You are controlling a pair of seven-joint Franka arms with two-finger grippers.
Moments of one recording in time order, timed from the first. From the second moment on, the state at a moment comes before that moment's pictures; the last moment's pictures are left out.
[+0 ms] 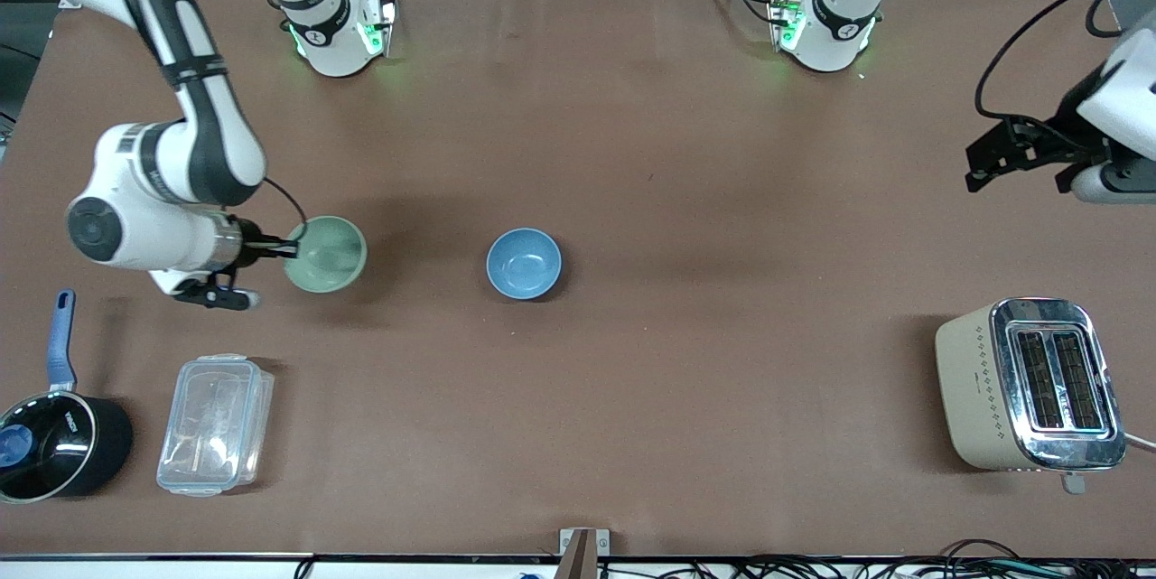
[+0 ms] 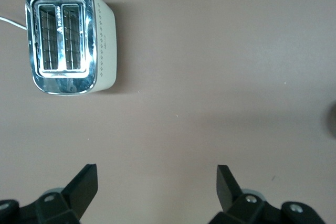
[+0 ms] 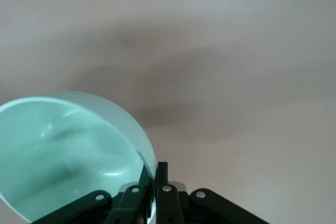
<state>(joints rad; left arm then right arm) 0.08 0.09 -0.27 -1.38 0.05 1.50 -0.12 0.14 0.29 -0.06 -1.97 0.16 1.99 0.18</state>
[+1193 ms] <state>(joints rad) -0.10 -0.16 -0.03 -1.65 0.03 1.50 -0.07 0.54 0.49 -0.06 -1.81 0.33 2.17 0.57</state>
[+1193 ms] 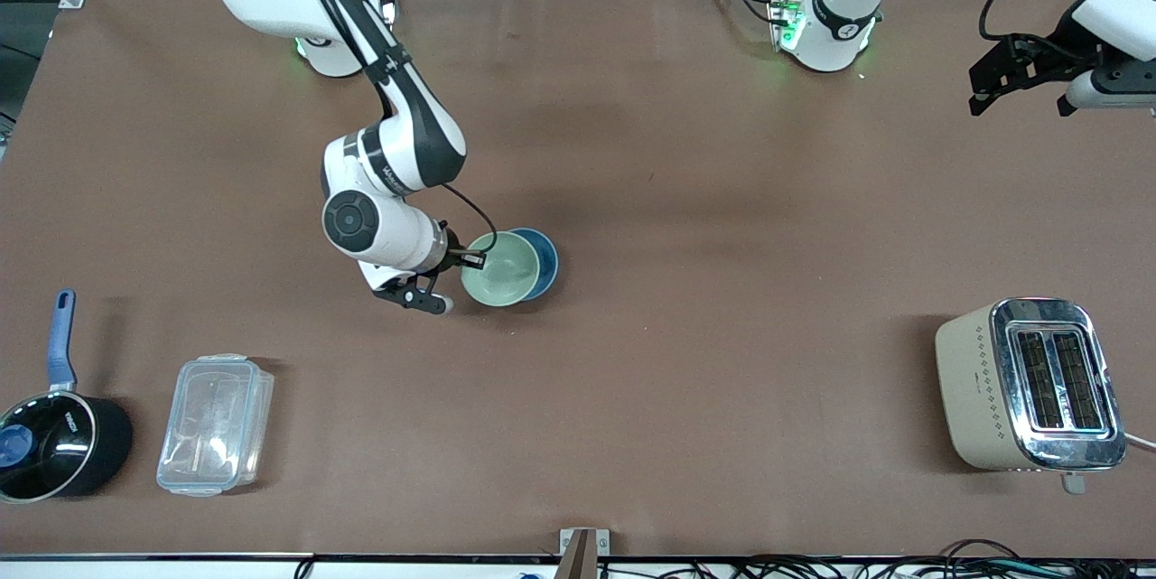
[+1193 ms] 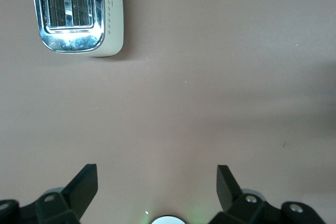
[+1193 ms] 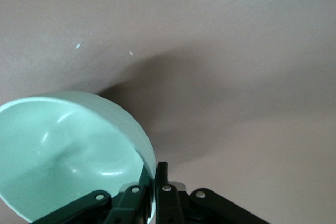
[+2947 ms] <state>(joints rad) -0.12 -0.15 -0.04 -1.66 0.02 1.51 -0.07 0.57 0.47 -0.10 -1.77 0.33 2.09 0.61</state>
